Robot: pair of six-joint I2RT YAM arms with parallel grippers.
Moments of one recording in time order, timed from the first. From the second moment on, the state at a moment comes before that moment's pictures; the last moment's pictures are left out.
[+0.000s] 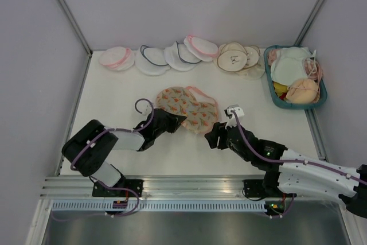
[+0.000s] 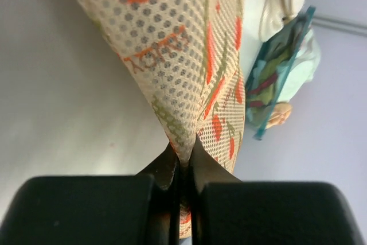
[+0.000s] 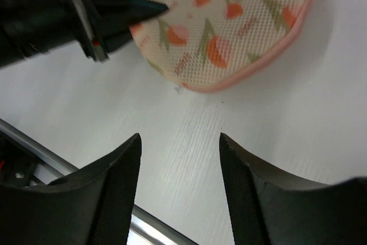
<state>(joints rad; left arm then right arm) -0.69 1.57 0.45 0.62 -0.10 -1.56 1.08 0.81 0.57 -0.26 0.43 0.66</state>
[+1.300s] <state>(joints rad) -0.69 1.37 0.52 0.27 -0.13 -1.77 1.08 1.33 0.32 0.72 0.45 0.62</state>
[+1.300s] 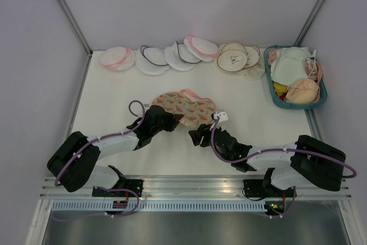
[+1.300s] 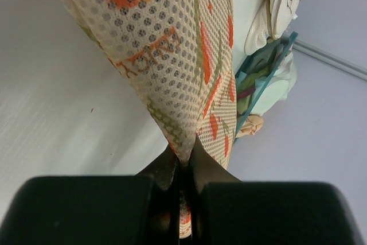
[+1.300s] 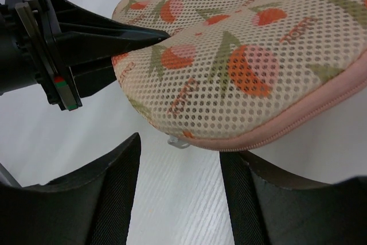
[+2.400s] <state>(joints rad) -0.49 1.43 0.55 0.31 0.22 -1.40 1.08 1.24 0.68 -0.21 0.52 0.66</state>
